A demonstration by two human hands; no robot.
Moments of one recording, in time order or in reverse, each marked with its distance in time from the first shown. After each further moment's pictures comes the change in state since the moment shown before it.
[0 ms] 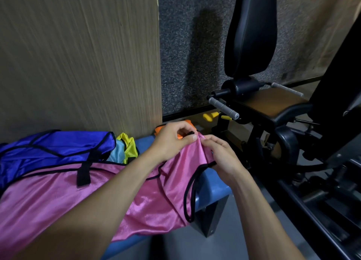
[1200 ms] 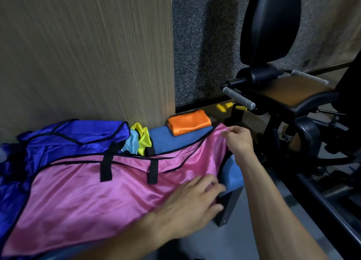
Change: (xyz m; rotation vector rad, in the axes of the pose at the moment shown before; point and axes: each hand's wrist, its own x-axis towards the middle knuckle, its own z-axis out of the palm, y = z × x) left_hand -0.142 0.011 0.053 0.661 -0.373 0.185; right_hand 0.053 0.029 -0.016 -0.402 0.484 -0.044
